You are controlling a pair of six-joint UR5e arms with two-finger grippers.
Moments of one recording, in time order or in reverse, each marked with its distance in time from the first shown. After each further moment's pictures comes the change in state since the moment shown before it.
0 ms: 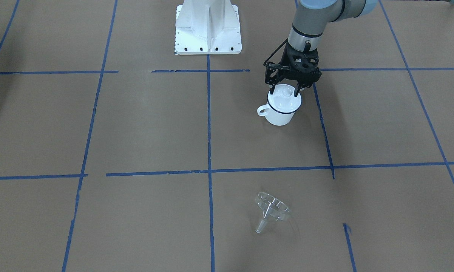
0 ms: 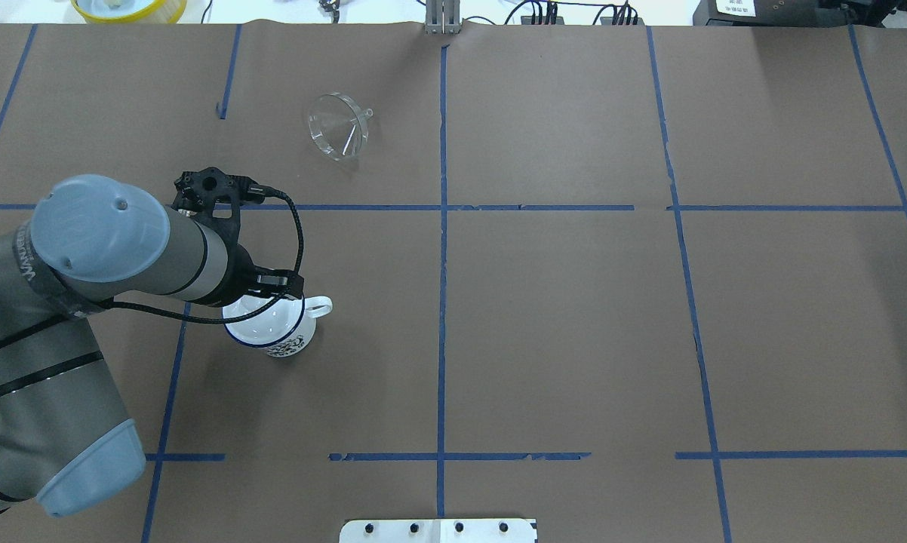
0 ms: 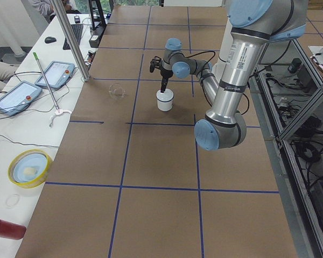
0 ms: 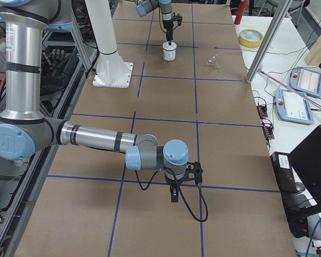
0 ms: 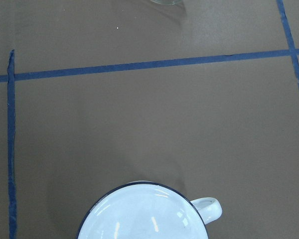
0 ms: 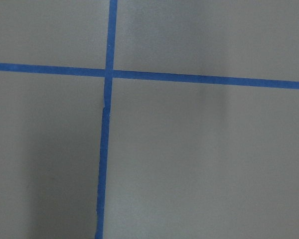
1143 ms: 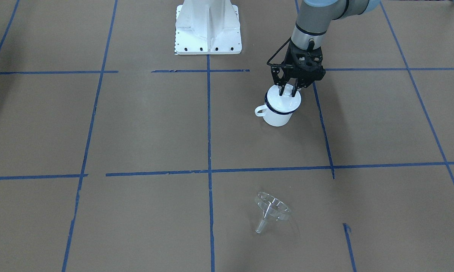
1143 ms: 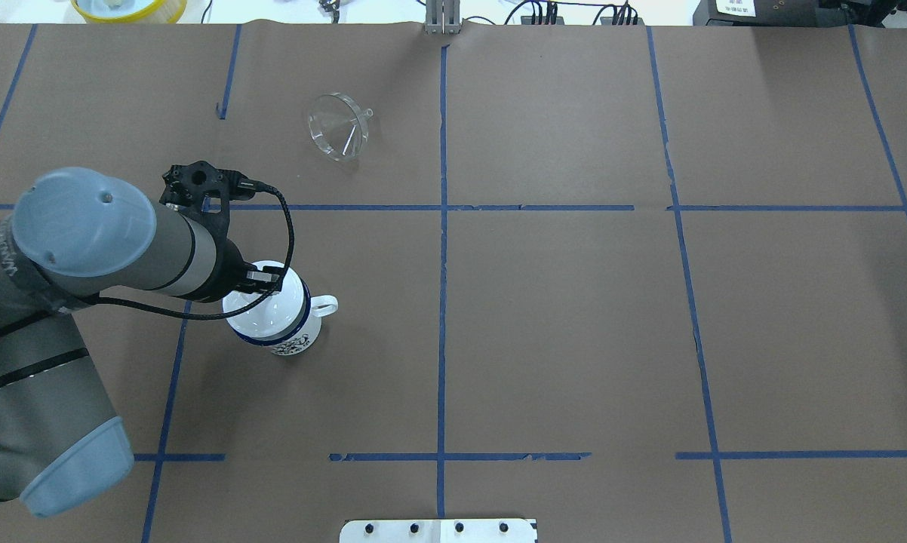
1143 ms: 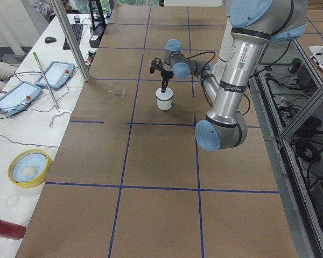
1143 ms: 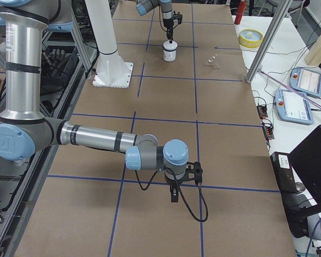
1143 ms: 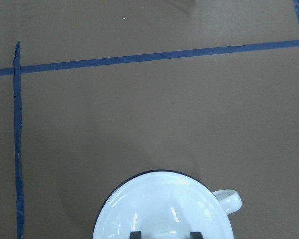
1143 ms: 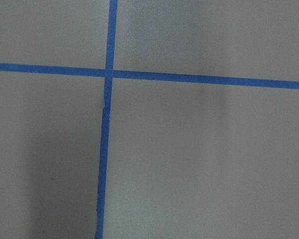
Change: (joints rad) left arm -0.027 0.007 -0.048 0.048 -0.001 0.044; right arm 0.000 0.000 0.000 0.000 0.000 0.000
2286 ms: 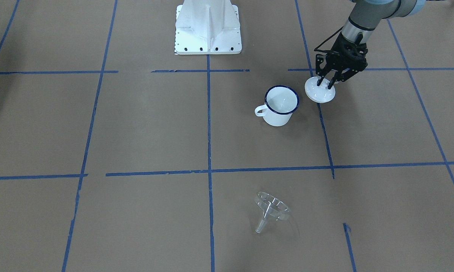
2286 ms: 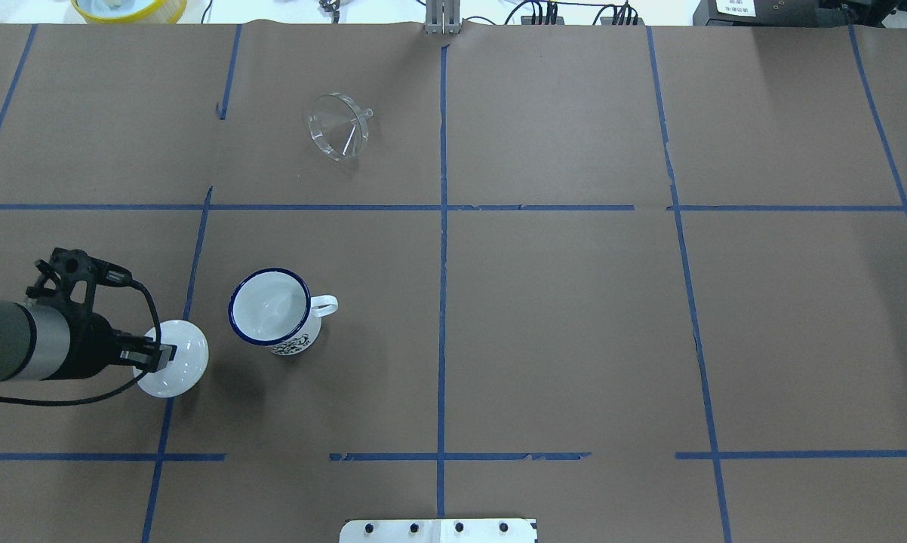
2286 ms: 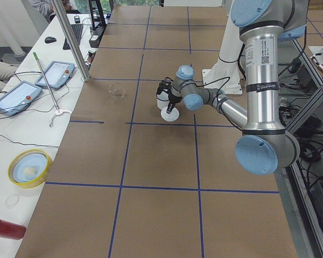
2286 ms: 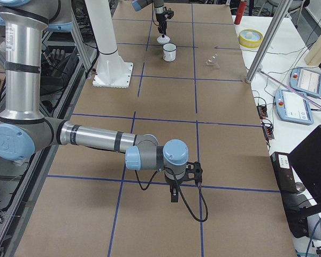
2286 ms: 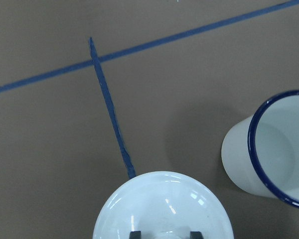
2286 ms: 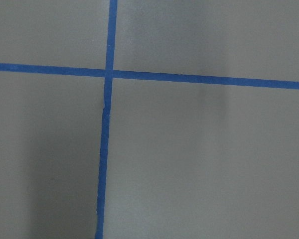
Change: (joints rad) left arm 0.092 0.480 0.008 -0.586 0.023 0.062; right arm 0.000 0.000 0.000 0.000 0.000 0.000
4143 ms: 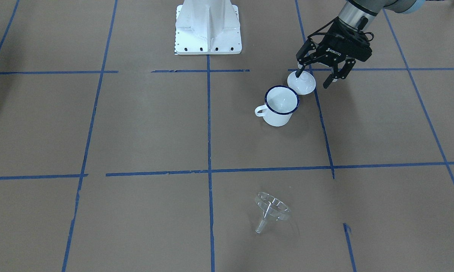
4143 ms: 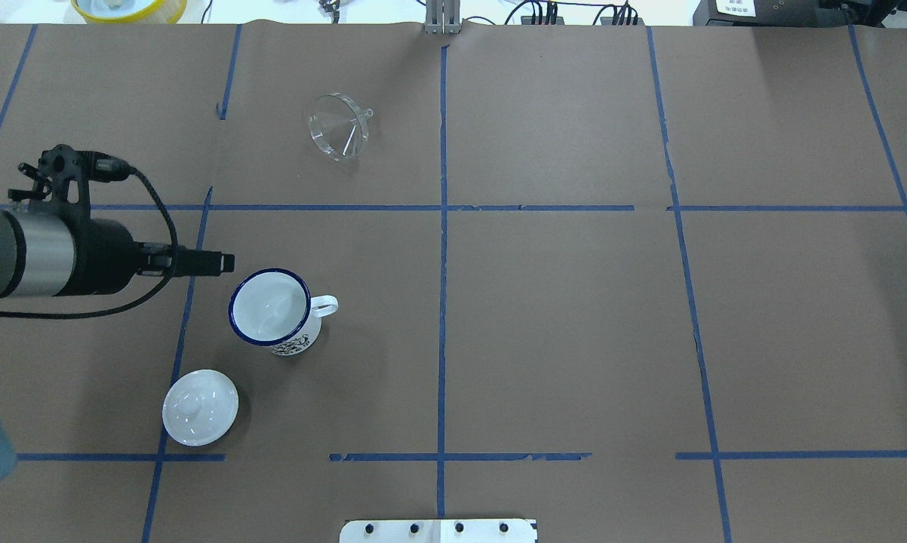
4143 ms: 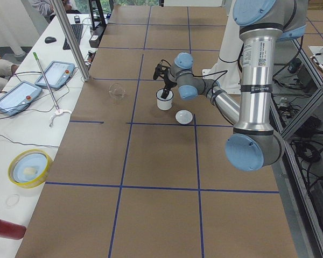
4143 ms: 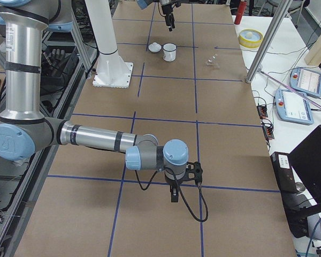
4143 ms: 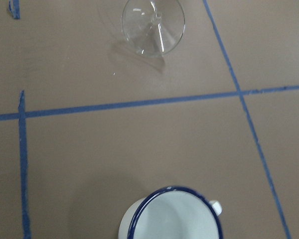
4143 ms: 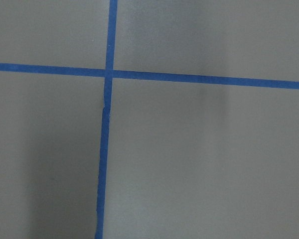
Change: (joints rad) left arm -0.190 -0.247 -0.019 -0.004 -0.056 -0.189; right arm 0.000 0.000 0.000 0.000 0.000 0.000
